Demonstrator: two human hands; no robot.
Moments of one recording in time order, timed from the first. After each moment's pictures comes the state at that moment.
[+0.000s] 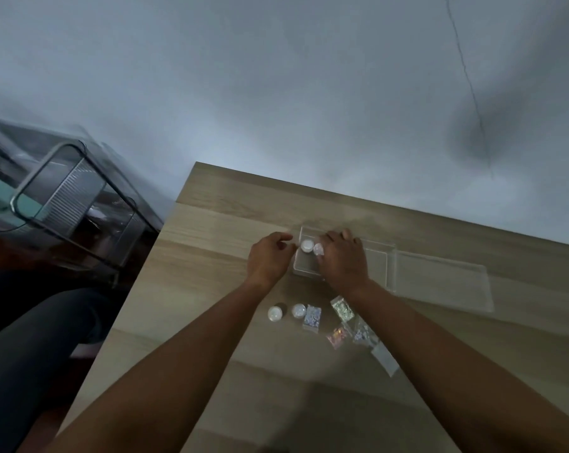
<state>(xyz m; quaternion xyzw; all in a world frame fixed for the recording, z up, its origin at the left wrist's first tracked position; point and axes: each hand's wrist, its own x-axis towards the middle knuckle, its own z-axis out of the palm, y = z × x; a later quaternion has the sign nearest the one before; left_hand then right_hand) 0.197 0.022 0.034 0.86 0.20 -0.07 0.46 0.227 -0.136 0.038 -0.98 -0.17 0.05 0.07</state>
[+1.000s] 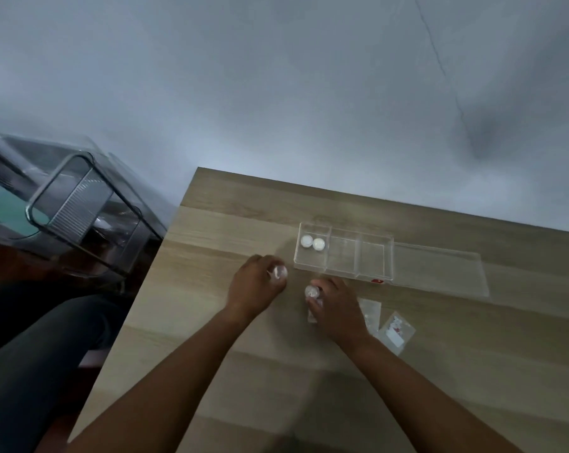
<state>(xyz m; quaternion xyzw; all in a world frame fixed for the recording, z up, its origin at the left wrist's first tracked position) 0.126 0.041 0.038 0.94 0.08 -0.03 0.34 0.122 -0.148 0.020 -0.95 -0.13 0.07 0.26</state>
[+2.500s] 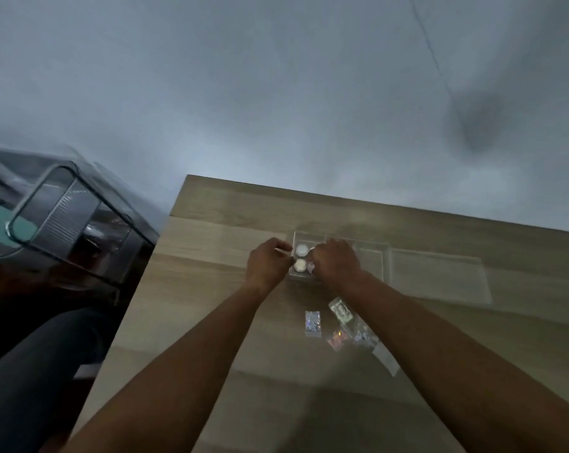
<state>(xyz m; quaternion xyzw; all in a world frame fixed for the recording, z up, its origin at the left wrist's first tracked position) 0.203 0.016 0.031 0.85 0.21 -0.11 0.48 0.232 -0.131 0.052 -0.96 -0.24 0.12 -0.02</state>
